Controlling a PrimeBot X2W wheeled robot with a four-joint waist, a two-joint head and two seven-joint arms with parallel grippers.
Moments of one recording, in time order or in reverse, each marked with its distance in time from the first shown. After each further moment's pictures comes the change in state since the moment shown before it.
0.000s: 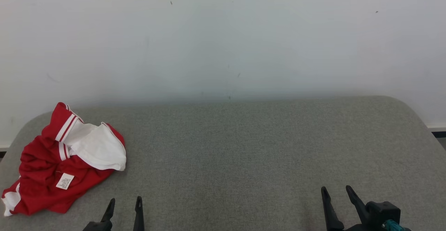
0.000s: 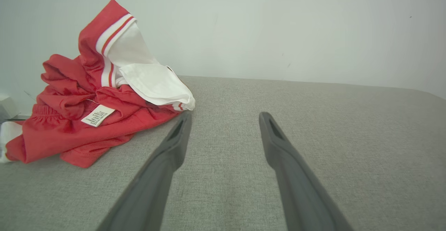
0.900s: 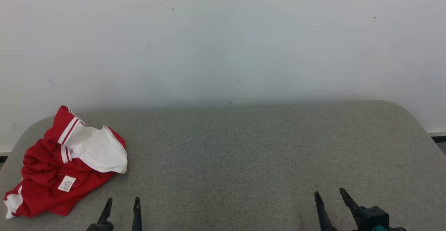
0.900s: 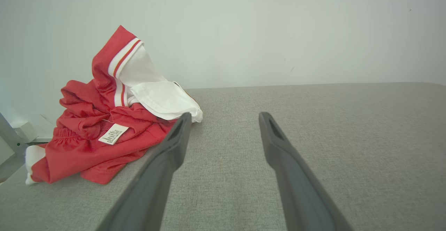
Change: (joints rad) left arm 0.012 -0.001 0.025 -0.011 0.104 -0.002 -0.020; right arm 0.013 -0.002 0.033 0.004 -0.110 0.000 -0.036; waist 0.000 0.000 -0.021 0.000
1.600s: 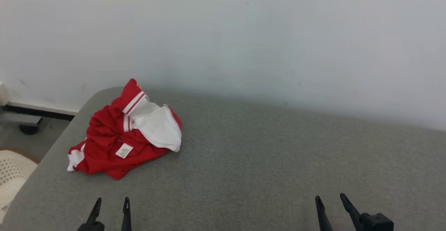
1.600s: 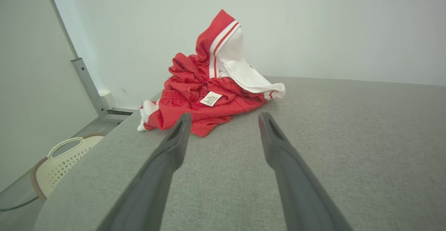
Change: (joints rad) left arm -0.001 0.038 0.015 0.002 0.014 0.000 -0.001; right arm 0.016 -0.001 0.010 0.025 0.069 0.000 -0.051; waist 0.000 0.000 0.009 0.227
